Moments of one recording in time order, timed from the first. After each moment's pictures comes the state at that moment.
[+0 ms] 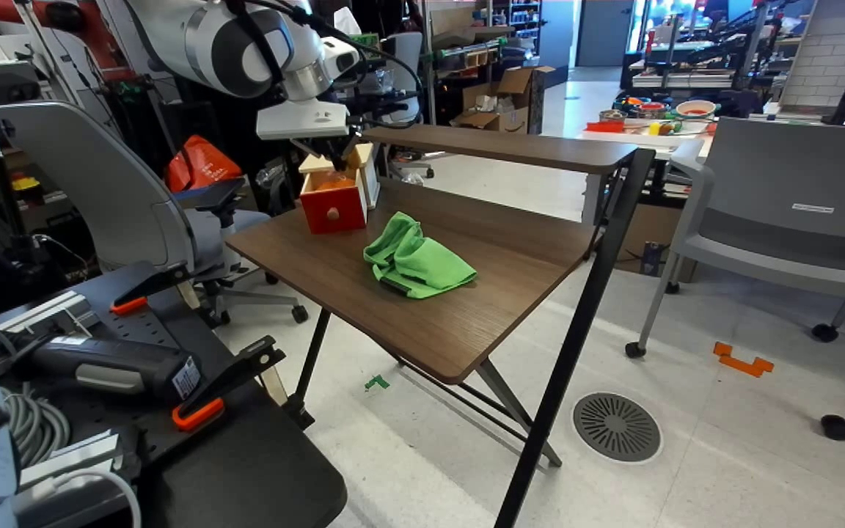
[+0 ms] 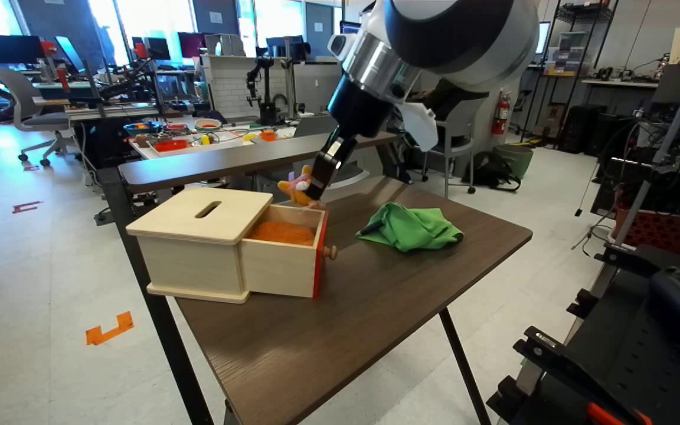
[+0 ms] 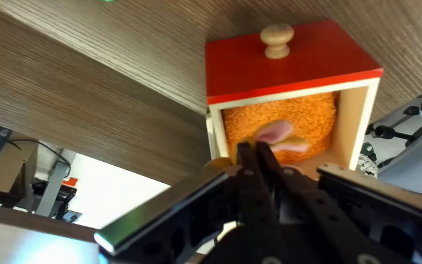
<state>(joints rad) -0.21 0.66 0.44 -2.03 -0.10 3.06 -0.53</state>
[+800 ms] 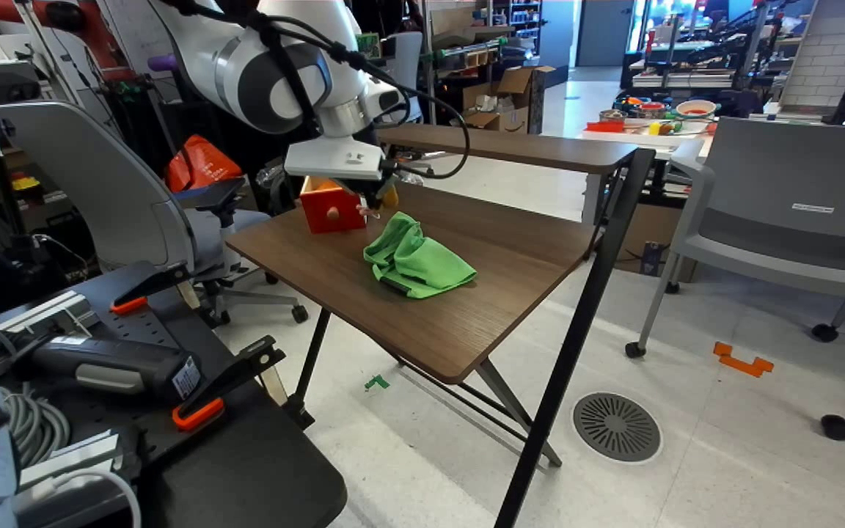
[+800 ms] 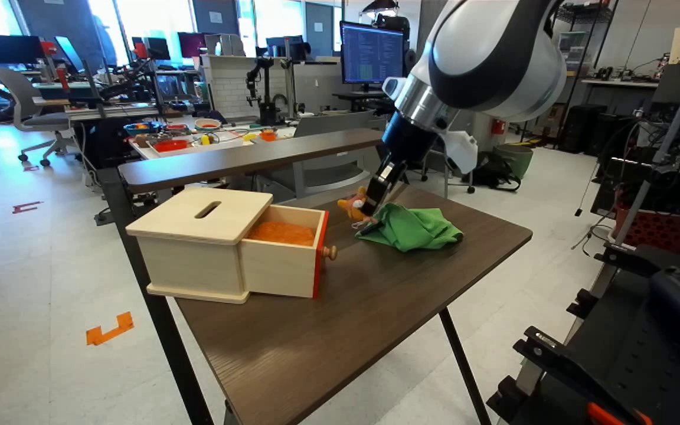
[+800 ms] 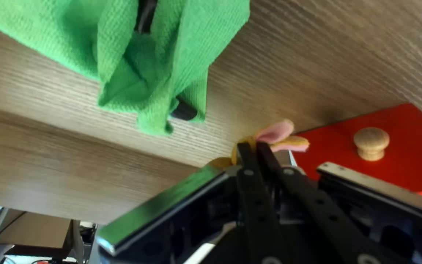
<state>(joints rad) -0.33 0.73 0.41 -2.05 -0.10 3.06 -0.53</state>
